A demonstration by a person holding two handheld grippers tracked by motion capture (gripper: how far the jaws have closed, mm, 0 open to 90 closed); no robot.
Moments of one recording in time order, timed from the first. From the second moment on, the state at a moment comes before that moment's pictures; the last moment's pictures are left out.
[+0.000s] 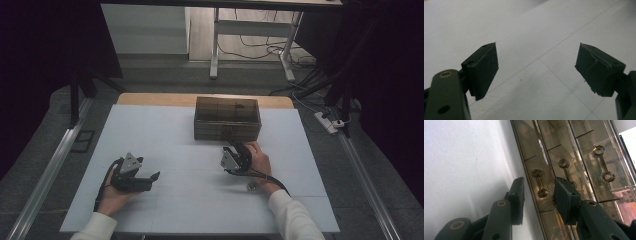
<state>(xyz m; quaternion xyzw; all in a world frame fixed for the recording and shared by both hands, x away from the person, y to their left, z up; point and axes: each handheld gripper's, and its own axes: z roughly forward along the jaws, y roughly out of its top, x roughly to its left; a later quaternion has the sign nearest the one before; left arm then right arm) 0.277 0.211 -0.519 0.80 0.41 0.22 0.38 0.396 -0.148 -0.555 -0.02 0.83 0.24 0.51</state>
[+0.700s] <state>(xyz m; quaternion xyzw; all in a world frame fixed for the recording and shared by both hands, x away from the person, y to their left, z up) 0.278 0.212 -0.519 0.80 0.42 0.22 0.37 0.405 -0.152 -0.560 -0.02 0.82 0.25 0.52</state>
